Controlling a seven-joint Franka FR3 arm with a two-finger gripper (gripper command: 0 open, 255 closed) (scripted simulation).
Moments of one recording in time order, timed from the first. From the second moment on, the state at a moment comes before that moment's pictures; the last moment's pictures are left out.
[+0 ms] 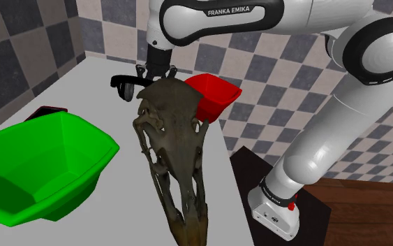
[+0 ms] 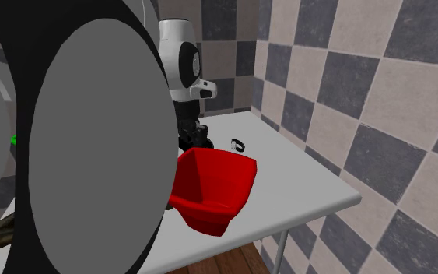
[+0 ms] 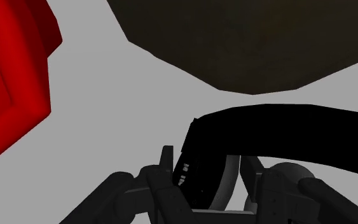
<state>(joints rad) 0.02 -0.03 0.39 -1.93 -0.02 1.97 0.70</state>
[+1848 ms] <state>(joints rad) 0.02 0.00 0.40 -1.52 -0.03 1.60 0.70</state>
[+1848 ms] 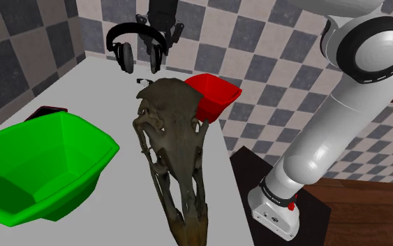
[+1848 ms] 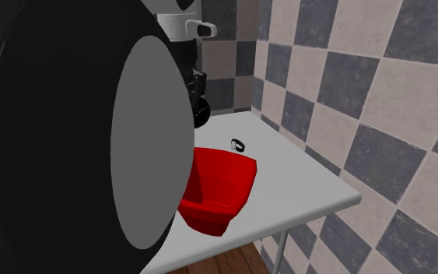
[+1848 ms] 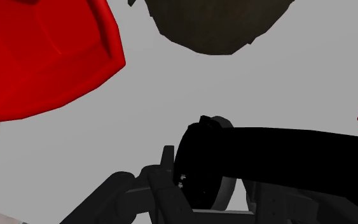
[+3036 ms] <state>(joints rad) -0.02 -0.14 0.35 -1.49 0.02 1.43 0.61</state>
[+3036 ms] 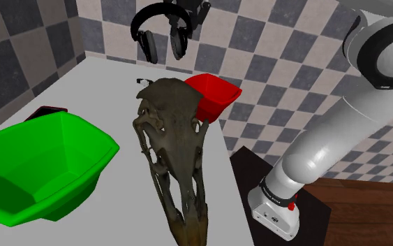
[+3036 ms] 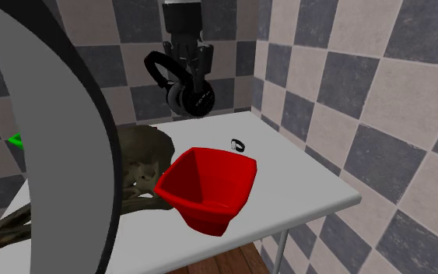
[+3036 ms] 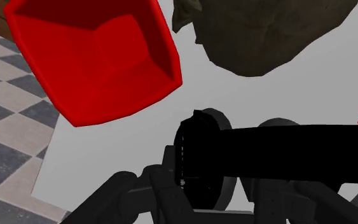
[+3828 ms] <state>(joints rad) -0.06 -0.55 0.17 -1.86 0.08 1.39 0.38</state>
